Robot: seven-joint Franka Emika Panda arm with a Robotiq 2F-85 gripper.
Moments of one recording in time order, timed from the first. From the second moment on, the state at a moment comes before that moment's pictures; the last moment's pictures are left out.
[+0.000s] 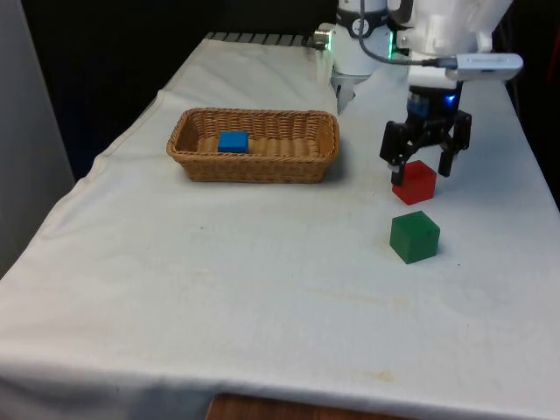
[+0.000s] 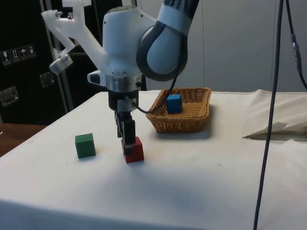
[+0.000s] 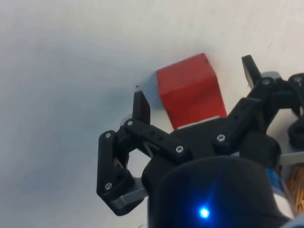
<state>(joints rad) 0.31 0.41 -0.09 -2.28 -0.08 2.83 -0.30</state>
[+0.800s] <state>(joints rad) 0.30 0.42 -0.12 -2.33 -0.08 2.87 -0.34</state>
